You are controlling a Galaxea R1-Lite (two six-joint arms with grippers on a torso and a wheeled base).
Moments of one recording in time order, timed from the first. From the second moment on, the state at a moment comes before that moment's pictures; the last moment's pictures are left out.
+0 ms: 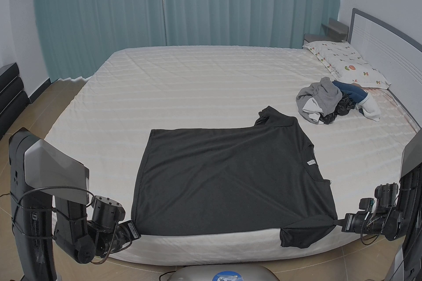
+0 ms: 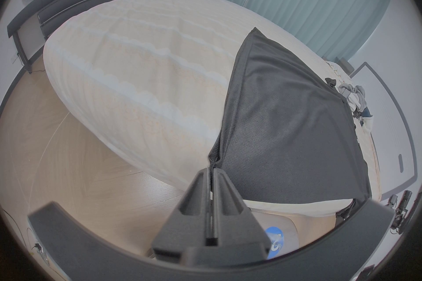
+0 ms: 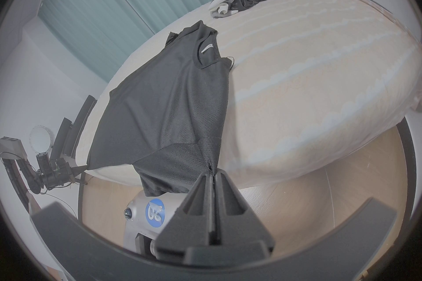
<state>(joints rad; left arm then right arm) -0.32 2.33 -0.19 -1.26 0.17 -0.71 -0.17 2.31 -0.02 -1.43 0.38 0.18</state>
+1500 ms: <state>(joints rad) -0.32 2.30 -0.15 -1.33 0.16 -0.65 -0.17 2.35 -0.02 -1.55 0.38 0.32</state>
